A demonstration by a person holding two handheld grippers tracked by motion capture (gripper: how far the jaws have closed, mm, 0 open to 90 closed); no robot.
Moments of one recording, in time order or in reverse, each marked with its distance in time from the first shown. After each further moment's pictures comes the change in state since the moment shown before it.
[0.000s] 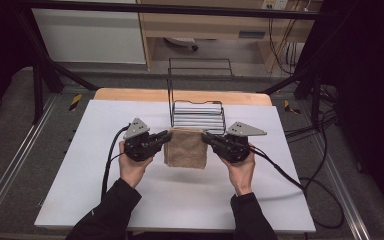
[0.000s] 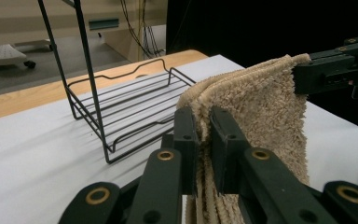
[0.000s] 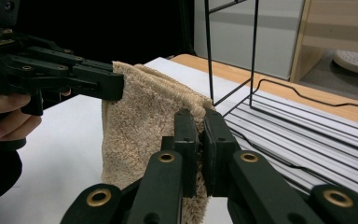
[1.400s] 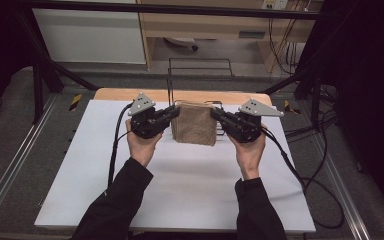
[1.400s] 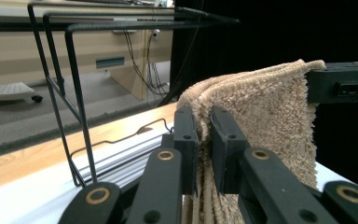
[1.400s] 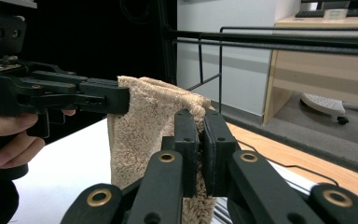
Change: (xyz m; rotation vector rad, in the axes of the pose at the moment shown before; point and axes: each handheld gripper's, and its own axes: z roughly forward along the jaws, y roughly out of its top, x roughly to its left) left arm -0.004 0.063 0.014 -0.131 0.021 -0.001; right arm -0.012 0.060 -0.020 -0.132 -0.072 -0.044
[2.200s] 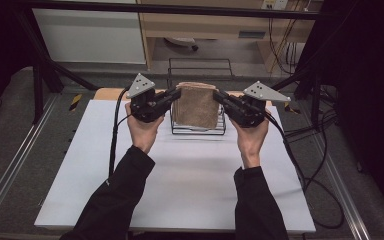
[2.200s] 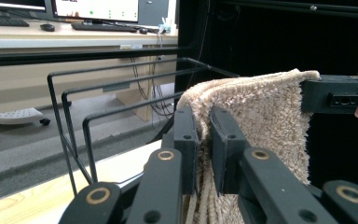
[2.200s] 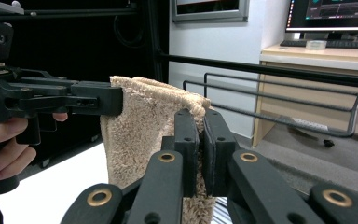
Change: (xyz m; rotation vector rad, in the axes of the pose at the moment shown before) left arm 0.001 0.042 0.005 -0.080 0.016 0.018; right arm -0.009 0.036 0.004 -0.083 -0.033 -0.024
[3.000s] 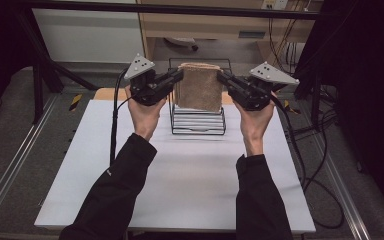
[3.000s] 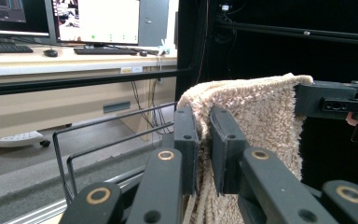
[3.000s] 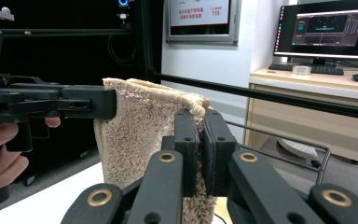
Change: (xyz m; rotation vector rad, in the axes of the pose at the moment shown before) left arm 0.002 0.041 0.007 -0.061 -0.004 0.017; right arm -0.009 0.040 0.004 -0.063 -0.026 -0.031
